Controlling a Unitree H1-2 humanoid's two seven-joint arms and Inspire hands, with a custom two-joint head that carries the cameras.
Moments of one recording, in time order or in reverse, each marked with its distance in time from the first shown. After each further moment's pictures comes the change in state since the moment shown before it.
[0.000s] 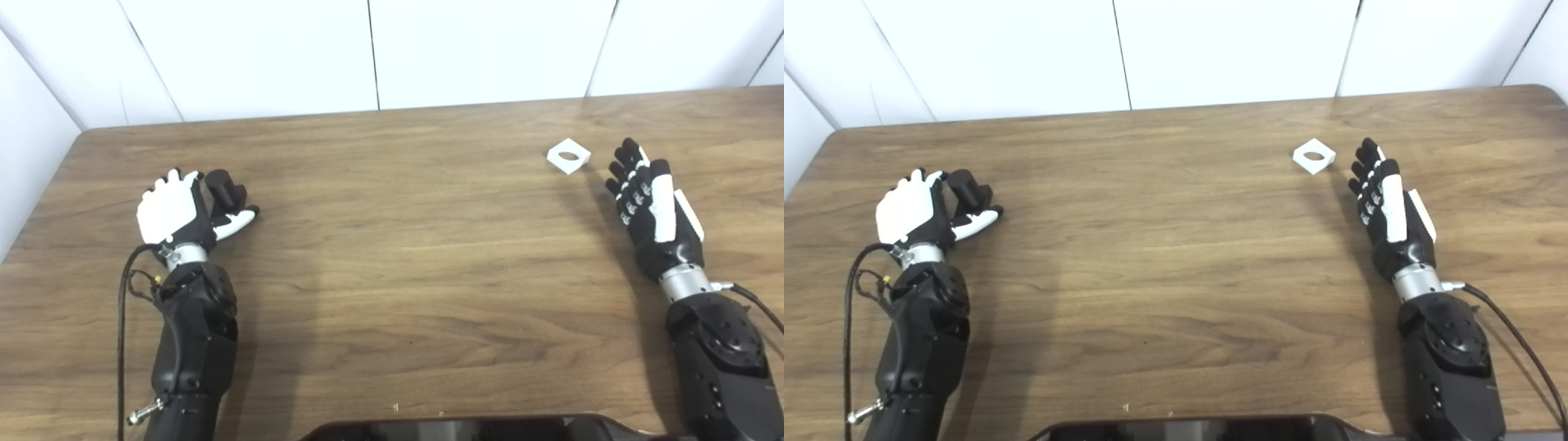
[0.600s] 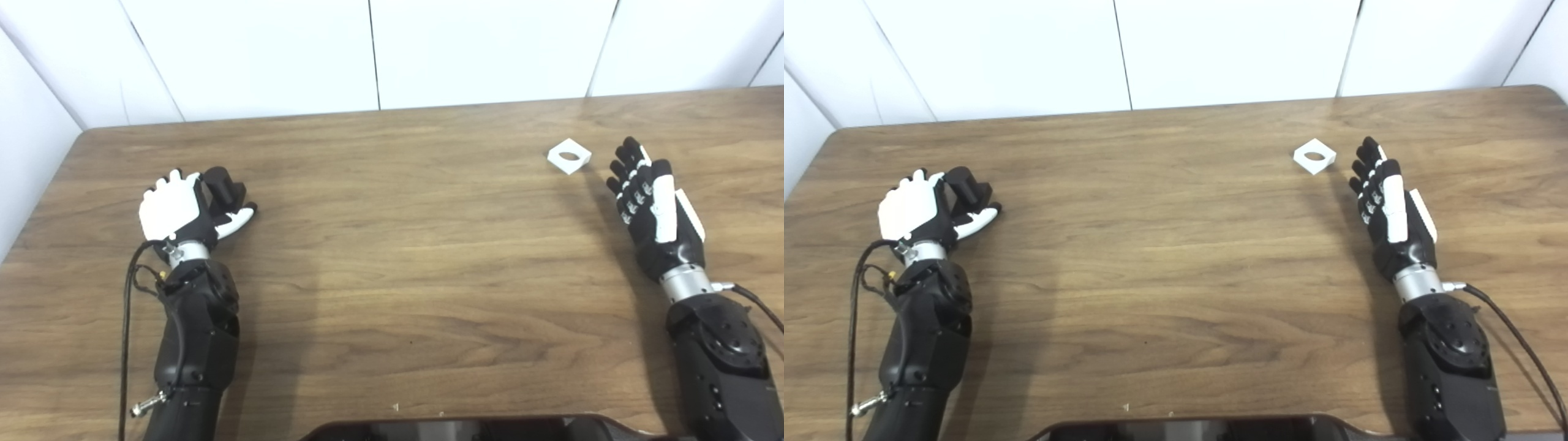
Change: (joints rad) left arm -0.016 0.000 0.000 0.034 0.038 -0.003 0.002; right arm 0.003 -0.003 -0.001 -0.001 0.003 -0.006 0.003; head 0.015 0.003
